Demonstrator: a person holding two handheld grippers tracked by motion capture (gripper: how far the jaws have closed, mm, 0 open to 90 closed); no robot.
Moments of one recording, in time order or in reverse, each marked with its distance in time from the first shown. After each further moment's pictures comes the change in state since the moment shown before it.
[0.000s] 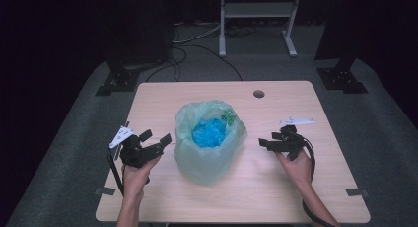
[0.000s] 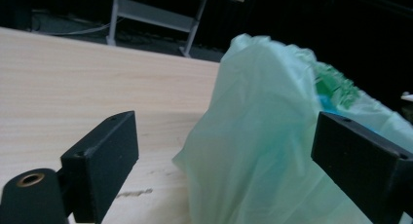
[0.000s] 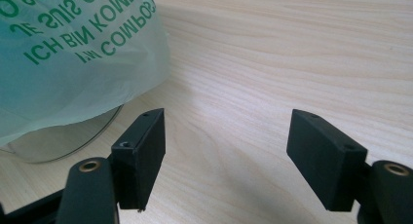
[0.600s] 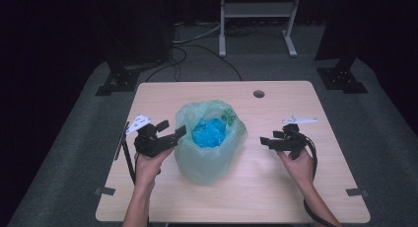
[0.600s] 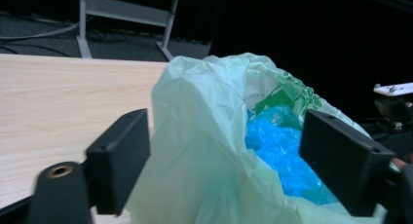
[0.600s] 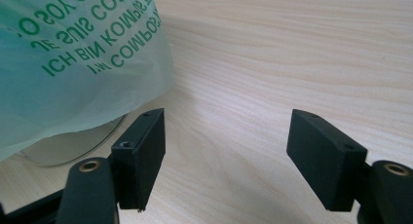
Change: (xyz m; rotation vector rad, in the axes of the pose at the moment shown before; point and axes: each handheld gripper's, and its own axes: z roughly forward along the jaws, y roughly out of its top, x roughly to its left) left arm -0.032 0.020 0.034 0.058 -0.078 0.056; right arm 0.000 0.004 -0.007 -0.023 0.014 0.006
